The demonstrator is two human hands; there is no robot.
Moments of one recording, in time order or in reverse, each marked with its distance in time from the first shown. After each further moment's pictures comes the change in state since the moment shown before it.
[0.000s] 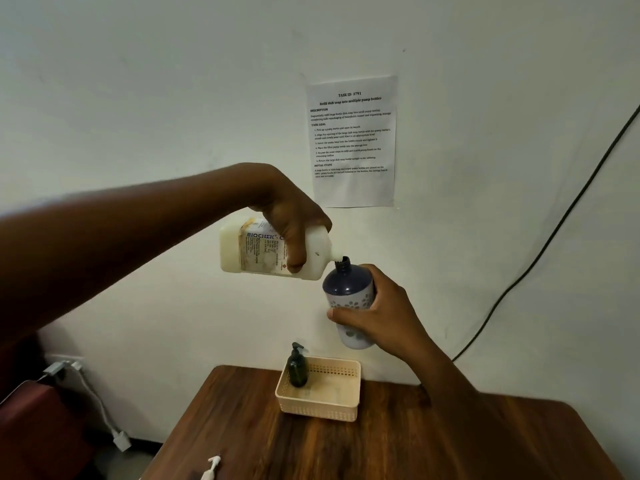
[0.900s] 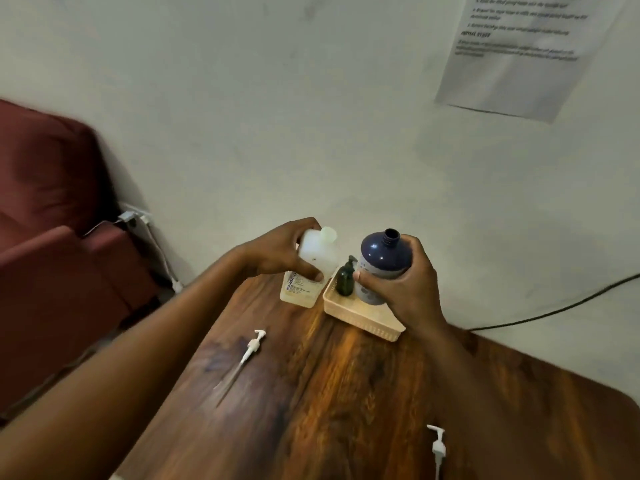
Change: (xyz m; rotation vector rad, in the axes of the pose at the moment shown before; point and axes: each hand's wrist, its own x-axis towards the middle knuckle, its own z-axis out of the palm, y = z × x) left_hand 0.060 -0.127 0.327 -1.118 0.481 0.028; right_hand -0.013 0.065 0.146 0.056 -0.058 0.125
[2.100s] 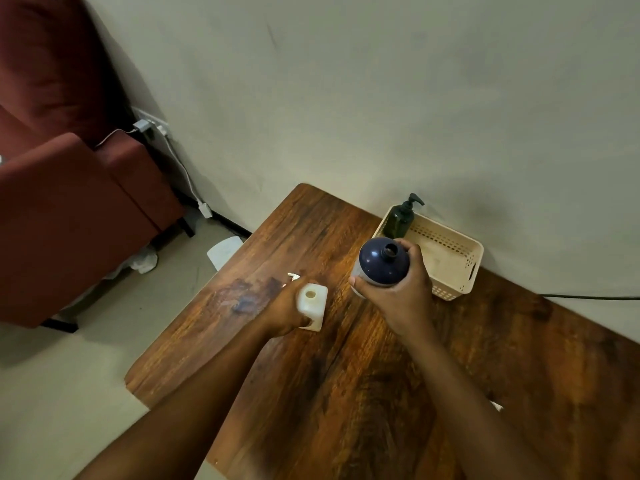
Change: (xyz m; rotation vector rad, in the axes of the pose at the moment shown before) left_hand -0.053 -0.273 0.150 -0.162 0.087 -0.419; right_hand -0.029 0.110 0.144 0.035 -0.130 0.264
